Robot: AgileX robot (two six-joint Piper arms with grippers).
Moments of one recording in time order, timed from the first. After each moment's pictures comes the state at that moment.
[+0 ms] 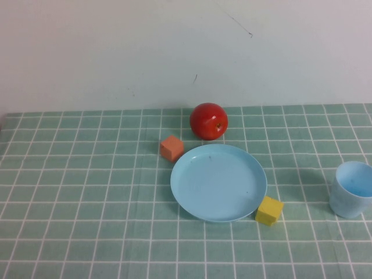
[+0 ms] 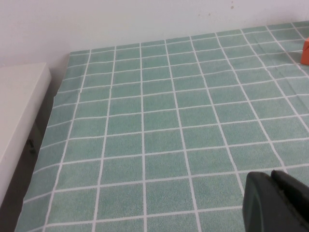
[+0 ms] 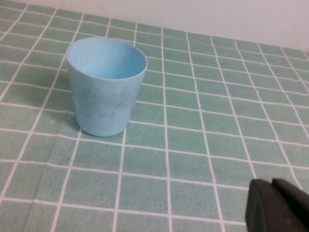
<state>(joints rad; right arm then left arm) -0.05 -0.01 0.02 -0.08 0.42 -0.14 -0.01 -0.02 0.02 -0.07 0.38 0.09</state>
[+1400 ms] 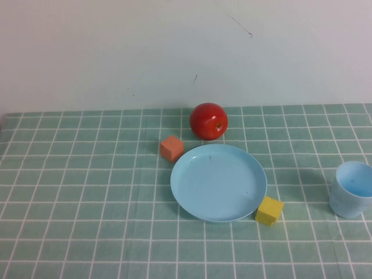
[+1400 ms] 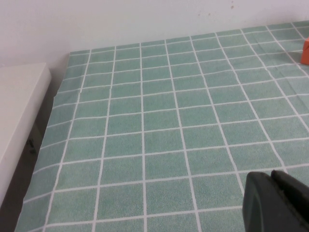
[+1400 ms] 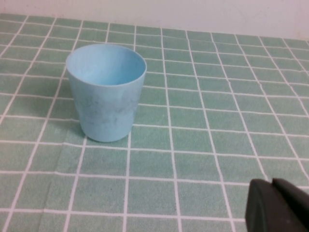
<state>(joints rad) -0.05 -0.01 0.02 -0.08 0.42 -0.07 -0.01 -0.02 0.02 -0.07 0.38 0.09</state>
